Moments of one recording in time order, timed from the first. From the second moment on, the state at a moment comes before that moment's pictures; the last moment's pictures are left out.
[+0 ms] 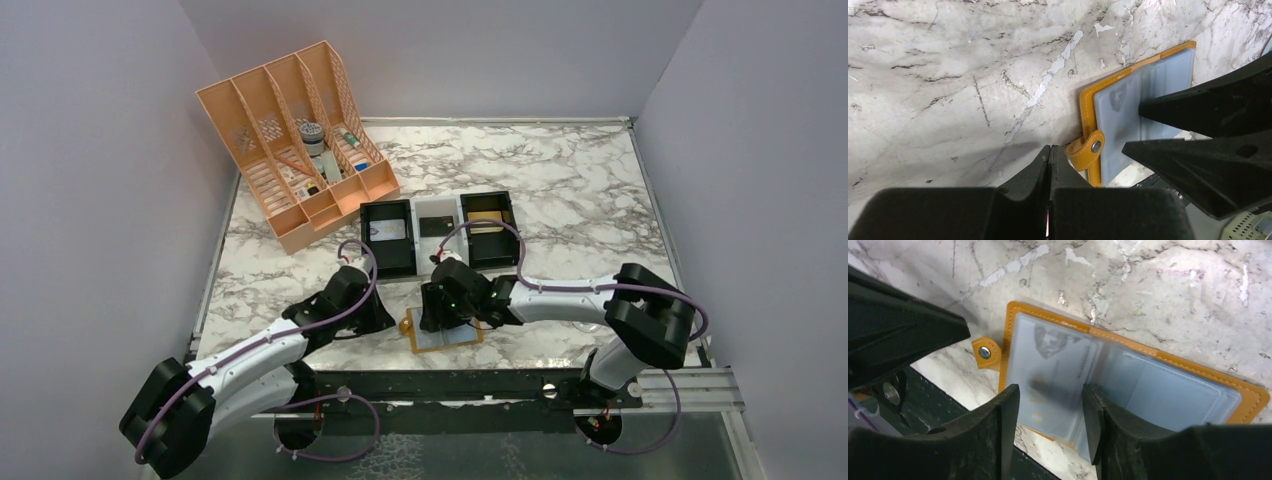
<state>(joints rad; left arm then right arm) -0.68 0.91 0.28 -0.19 0.14 -0.84 1.08 1.58 0.79 -0.11 0.01 0.75</state>
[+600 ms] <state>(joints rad) -0.68 0.94 0.32 -0.20 0.14 -0.82 1.16 1.69 0.96 -0.26 0.19 0.72</state>
